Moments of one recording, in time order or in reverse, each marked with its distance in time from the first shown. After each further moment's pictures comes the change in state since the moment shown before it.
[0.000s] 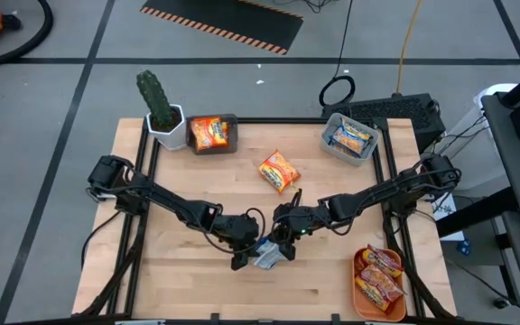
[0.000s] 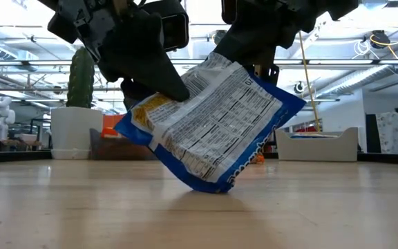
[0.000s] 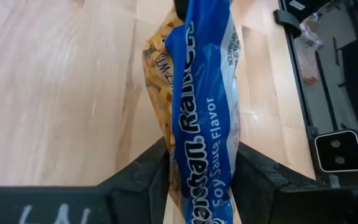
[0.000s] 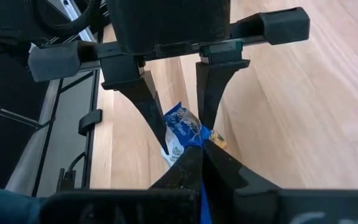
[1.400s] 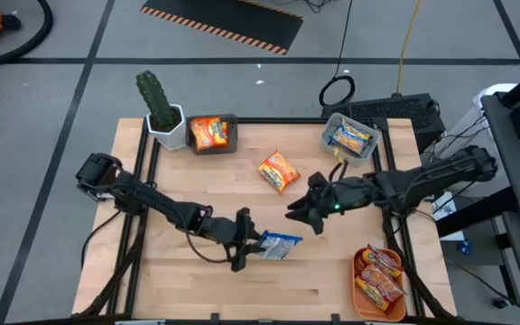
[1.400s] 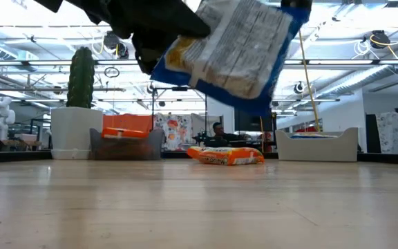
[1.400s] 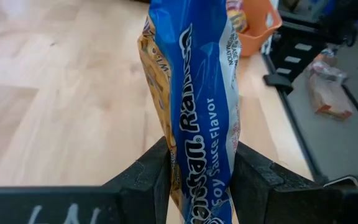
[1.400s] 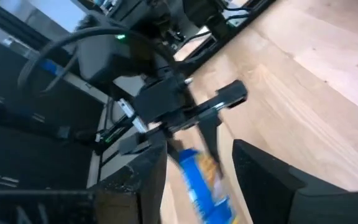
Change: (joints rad) left arm -0.070 -0.101 0.001 0.099 -0.254 0.163; right arm -0.018 -0.433 0.011 -0.219 0.130 0.201
